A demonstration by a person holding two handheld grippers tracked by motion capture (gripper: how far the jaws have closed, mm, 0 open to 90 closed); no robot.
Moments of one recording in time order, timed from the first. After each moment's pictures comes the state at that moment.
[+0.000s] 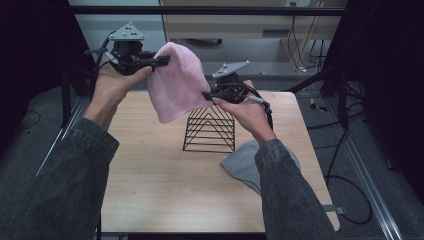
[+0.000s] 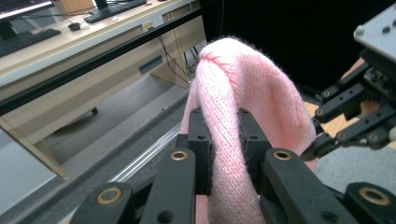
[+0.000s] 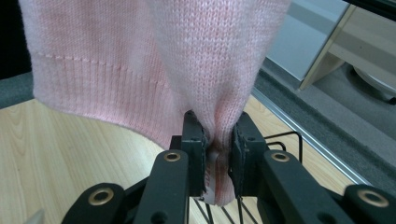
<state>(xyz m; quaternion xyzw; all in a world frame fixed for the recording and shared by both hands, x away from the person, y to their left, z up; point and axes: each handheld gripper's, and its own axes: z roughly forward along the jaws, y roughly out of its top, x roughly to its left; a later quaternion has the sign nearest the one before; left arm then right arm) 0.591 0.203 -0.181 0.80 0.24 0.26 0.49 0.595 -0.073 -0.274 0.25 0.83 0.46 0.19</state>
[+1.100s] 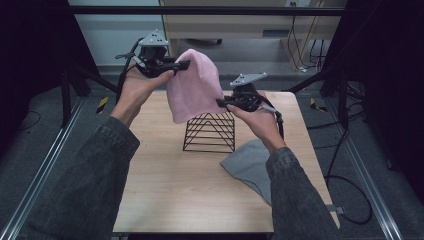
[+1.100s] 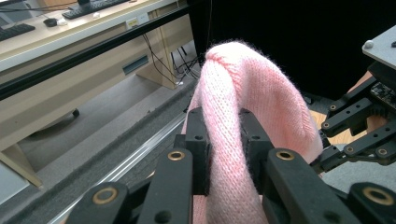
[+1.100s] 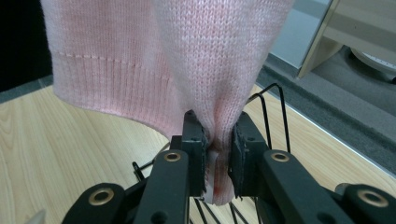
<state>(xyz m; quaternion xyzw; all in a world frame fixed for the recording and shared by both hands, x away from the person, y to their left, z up) 0.617 0.163 -0.208 0.80 0.23 0.24 0.50 0.600 -0.113 -0.310 0.29 0.81 0.47 0.18</state>
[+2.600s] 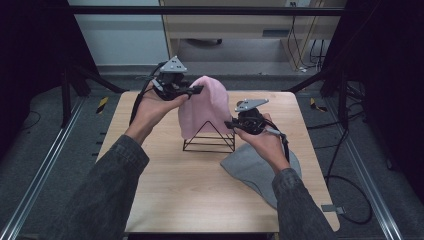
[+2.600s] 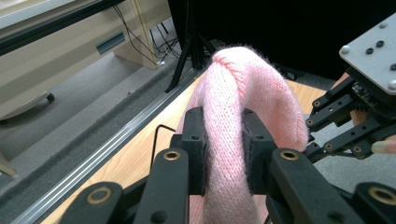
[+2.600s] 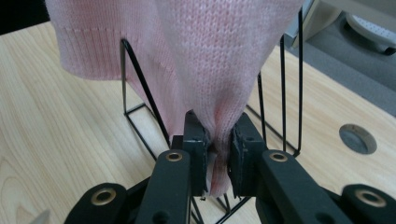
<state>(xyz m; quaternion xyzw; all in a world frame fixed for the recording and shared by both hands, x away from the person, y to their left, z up) 0.596 0.130 -0.259 0.83 0.22 0.21 0.47 0.573 -0.131 -0.371 0.30 0.83 0.42 0.19</state>
